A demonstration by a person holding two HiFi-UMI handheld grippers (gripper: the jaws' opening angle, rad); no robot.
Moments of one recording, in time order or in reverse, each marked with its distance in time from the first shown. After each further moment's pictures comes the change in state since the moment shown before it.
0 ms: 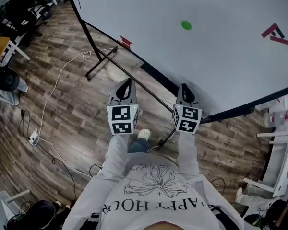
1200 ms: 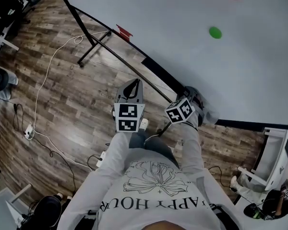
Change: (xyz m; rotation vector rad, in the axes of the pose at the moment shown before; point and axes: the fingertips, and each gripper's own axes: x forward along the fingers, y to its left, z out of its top) left arm 0.089 0.012 -0.083 -0.040 0.202 -0.122; right arm 0.093 -0.006 -0.141 -0.698 0.680 -0.004
